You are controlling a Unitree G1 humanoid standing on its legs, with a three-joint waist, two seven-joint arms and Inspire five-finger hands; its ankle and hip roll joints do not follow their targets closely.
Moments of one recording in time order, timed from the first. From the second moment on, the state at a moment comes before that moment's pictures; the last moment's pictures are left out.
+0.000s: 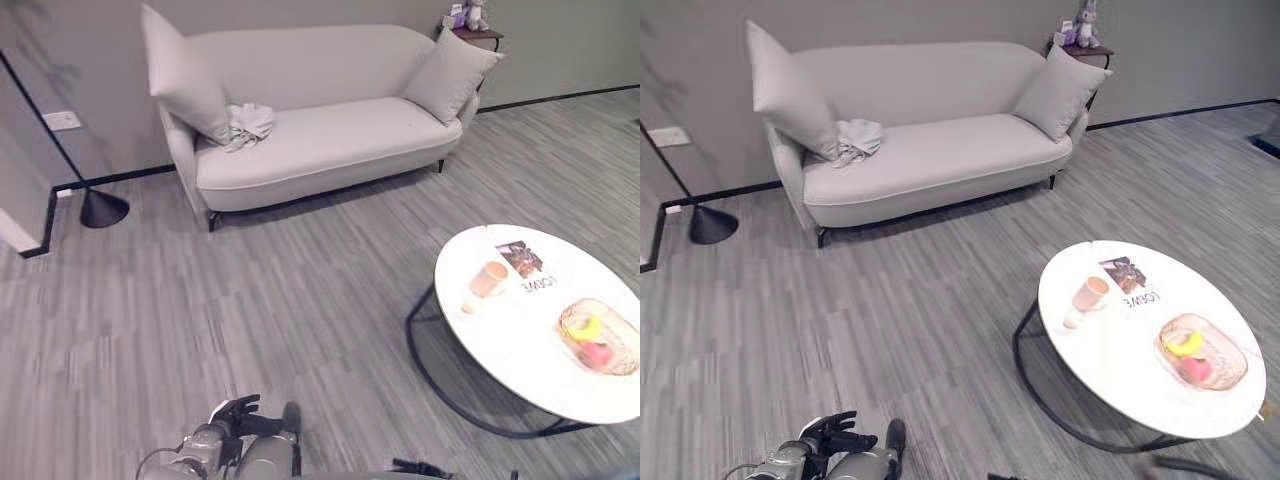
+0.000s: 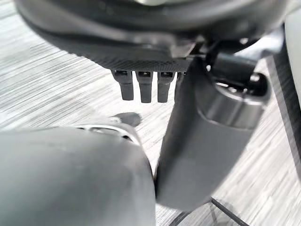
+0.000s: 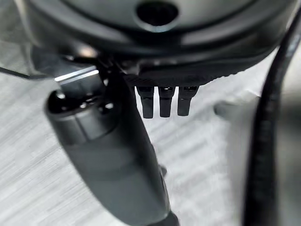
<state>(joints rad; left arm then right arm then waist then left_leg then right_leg) -0.17 0.19 -0.17 1.43 -0.14 -0.12 -0.10 -0.08 -0.13 0.26 1.52 0.44 0.02 0.16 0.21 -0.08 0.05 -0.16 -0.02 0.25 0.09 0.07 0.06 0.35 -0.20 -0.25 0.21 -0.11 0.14</state>
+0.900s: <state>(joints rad) -0.15 0.21 -0.30 1.39 -0.10 -0.13 -0.03 -0.10 -0.19 0.36 1.43 0.35 0.02 0.13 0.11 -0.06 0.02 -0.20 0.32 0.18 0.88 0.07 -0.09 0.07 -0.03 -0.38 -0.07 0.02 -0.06</state>
